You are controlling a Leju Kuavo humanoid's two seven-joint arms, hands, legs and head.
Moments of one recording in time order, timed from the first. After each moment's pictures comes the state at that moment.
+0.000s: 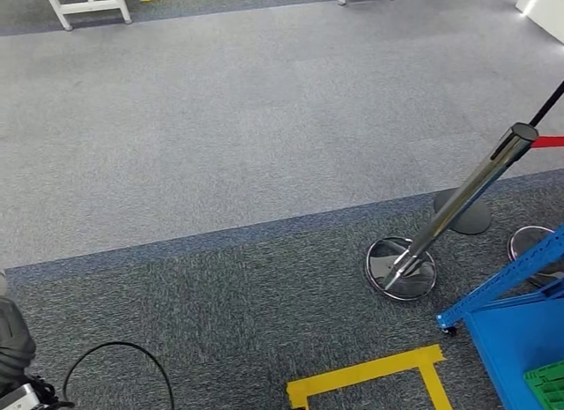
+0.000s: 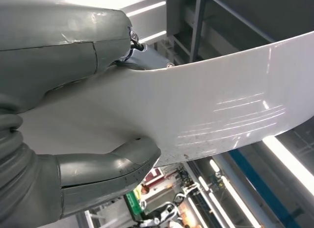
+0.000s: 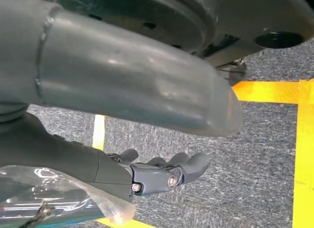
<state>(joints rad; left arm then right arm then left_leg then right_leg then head) 0.19 -0.21 0.01 -1.86 -0.55 0.70 -0.65 -0.02 0.18 -1.20 -0.23 1.46 -0.01 -0.27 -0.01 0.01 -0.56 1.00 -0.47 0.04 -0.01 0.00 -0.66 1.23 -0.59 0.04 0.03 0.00</state>
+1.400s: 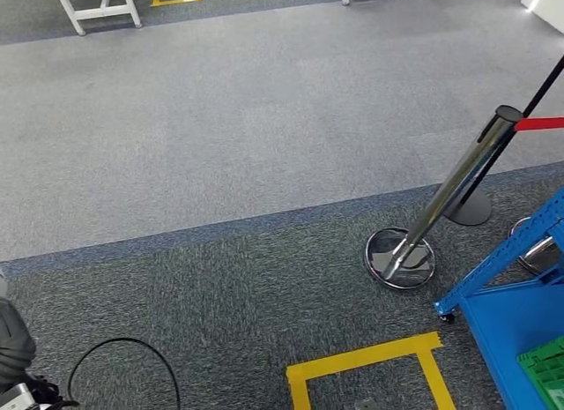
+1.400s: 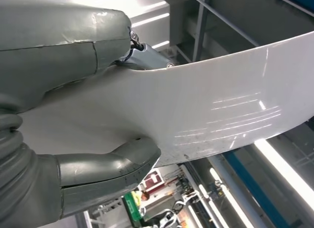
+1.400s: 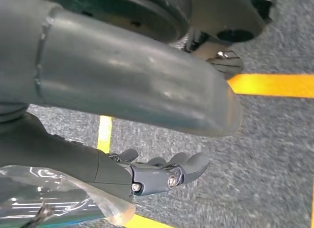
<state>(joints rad) 0.19 -0.24 0.02 -1.85 -0.54 0.70 -0.65 -0.03 0.18 -1.20 -0.23 1.47 -0.04 -0.27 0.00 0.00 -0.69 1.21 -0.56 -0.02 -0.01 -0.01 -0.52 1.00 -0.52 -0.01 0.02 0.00</state>
